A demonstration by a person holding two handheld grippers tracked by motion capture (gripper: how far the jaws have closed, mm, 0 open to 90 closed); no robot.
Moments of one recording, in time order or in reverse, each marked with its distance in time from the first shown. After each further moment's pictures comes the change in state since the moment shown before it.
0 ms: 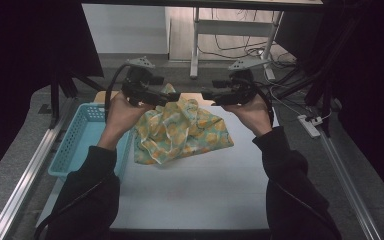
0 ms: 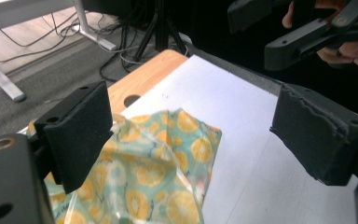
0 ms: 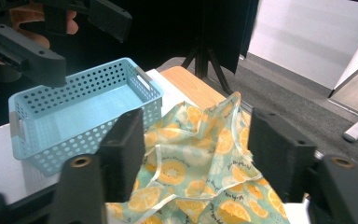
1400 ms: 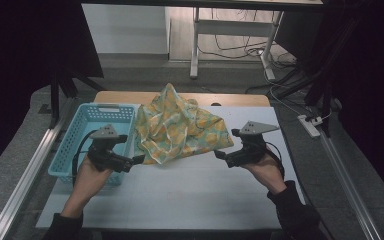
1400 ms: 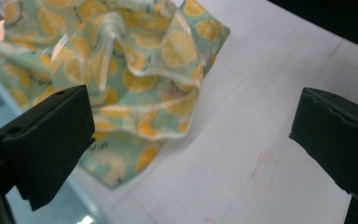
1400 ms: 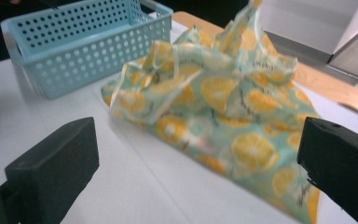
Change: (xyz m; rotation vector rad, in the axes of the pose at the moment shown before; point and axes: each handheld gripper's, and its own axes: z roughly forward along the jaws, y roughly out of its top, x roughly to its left) left arm -0.028 -0.177 -0.046 0.080 0.052 -0.099; right arm 0.043 -0.147 -0.025 0.041 -0.046 0.028
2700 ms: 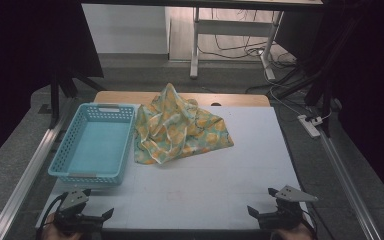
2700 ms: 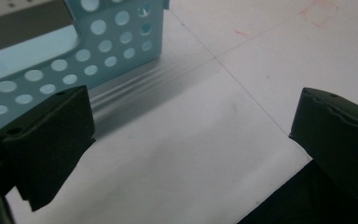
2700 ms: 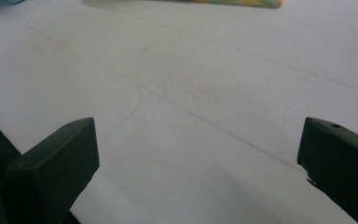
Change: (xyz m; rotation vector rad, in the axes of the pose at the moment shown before) left arm -0.040 -0.149 -0.046 0.121 0.247 -0.094; right arm 0.047 -0.152 -0.094 0.116 -0.188 0.198
